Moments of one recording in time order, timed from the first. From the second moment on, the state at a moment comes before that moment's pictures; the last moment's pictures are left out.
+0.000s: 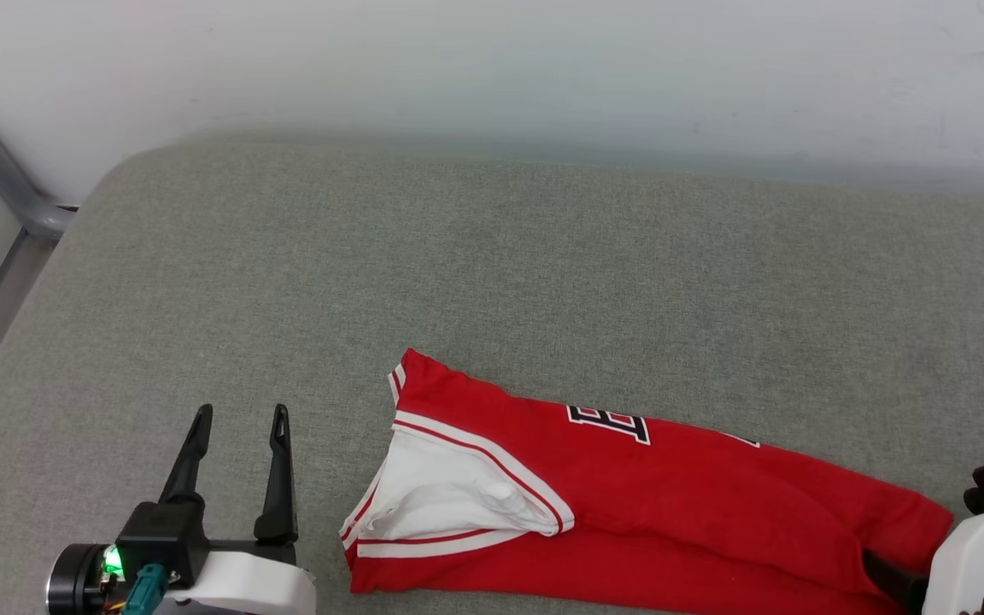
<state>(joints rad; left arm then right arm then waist) 0.02 0.33 -0.26 -0.03 -0.33 0.24 -0.26 -0.12 -0.58 0.34 0.40 0.95 0.13 0.45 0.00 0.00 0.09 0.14</state>
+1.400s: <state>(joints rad) 0.15 0.13 -0.06 0.00 -0.05 0.08 -0.26 -0.09 -0.79 0.41 0.28 1.02 0.13 0.33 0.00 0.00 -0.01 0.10</state>
